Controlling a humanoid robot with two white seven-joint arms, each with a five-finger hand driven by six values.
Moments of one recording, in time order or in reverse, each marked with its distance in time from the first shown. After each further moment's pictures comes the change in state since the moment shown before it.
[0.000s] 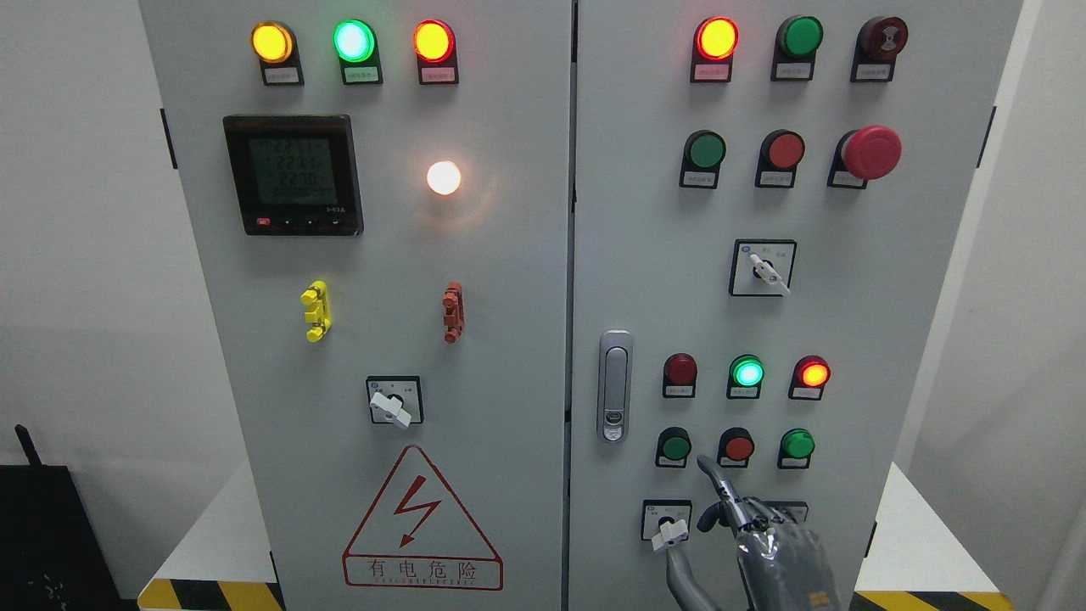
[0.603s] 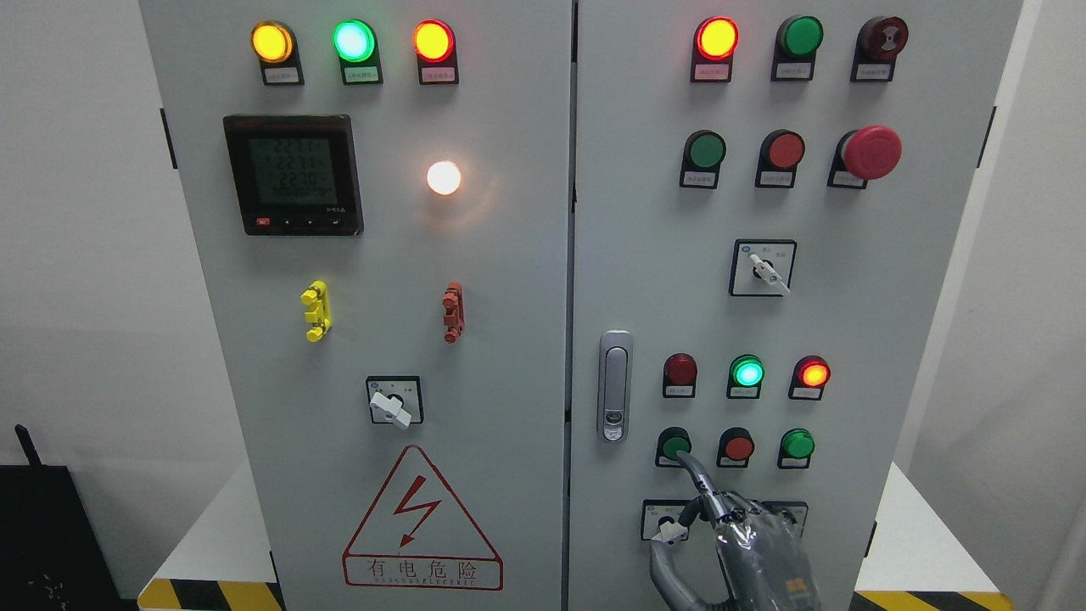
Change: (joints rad) left arm 0.000 0.000 0.000 0.000 0.000 0.000 0.000; right arm -0.035 0.001 0.017 0.051 0.006 0.001 0.004
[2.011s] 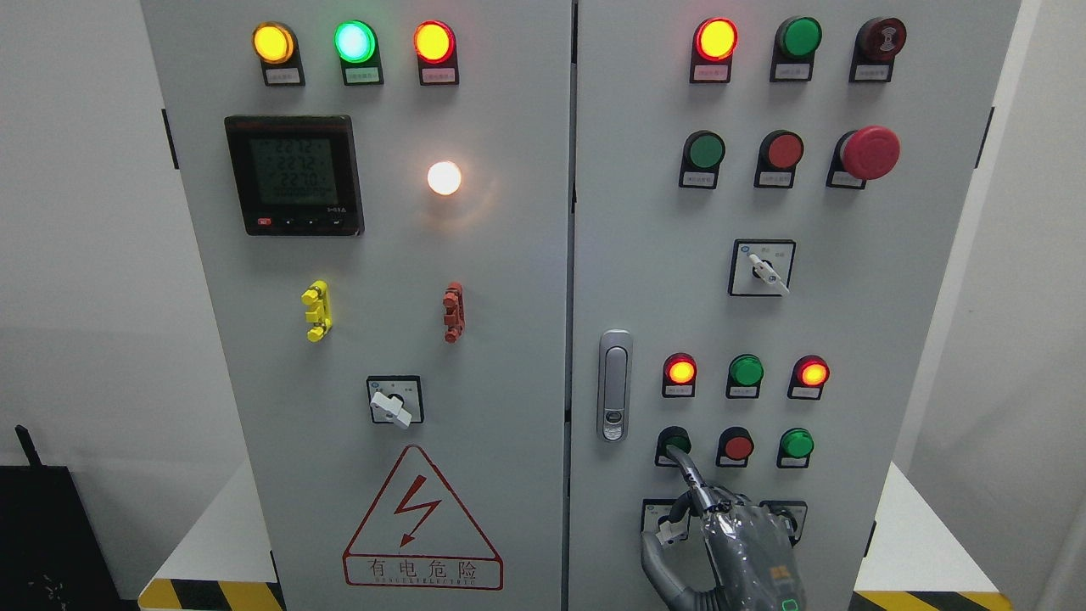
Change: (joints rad) left arm 0.000 0.000 0.000 0.000 0.000 0.000 0.000; right arm -0.043 0.002 0.006 0.072 0.002 0.013 0.004
